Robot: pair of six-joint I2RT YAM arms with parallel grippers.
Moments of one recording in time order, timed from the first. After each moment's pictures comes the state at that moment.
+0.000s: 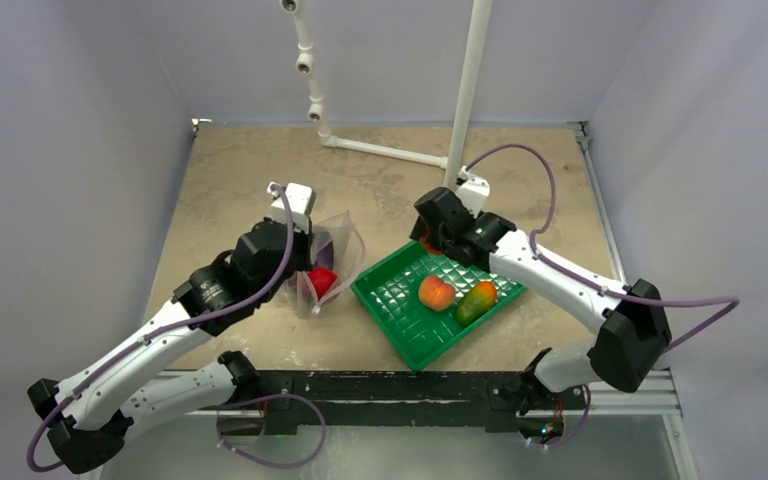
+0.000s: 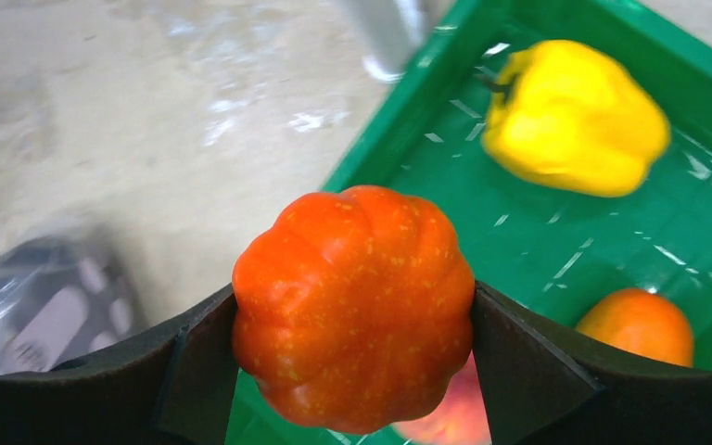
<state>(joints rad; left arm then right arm) -0.83 0.84 0.95 -0.55 -0.50 -0.25 0.74 1.41 1.11 -0.63 0.56 0.97</state>
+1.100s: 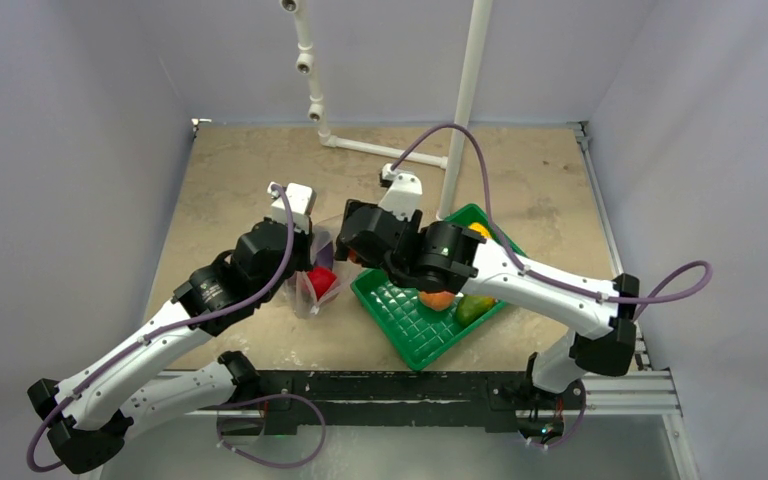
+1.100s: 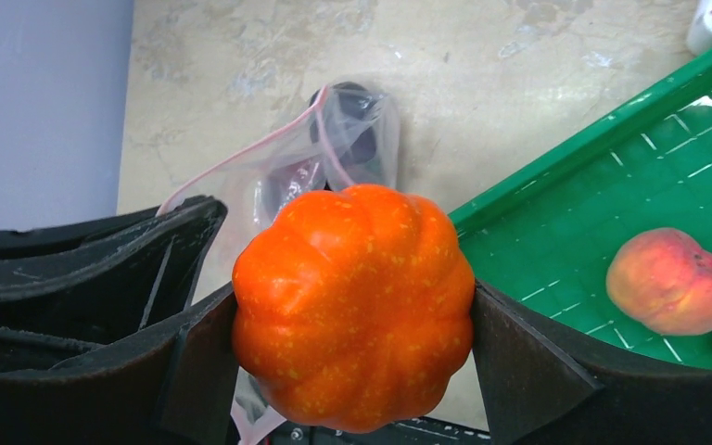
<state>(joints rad) -0.83 0.84 0.95 -0.55 -0.50 -0.24 1.22 1.54 1.68 -0.92 0.69 1.07</state>
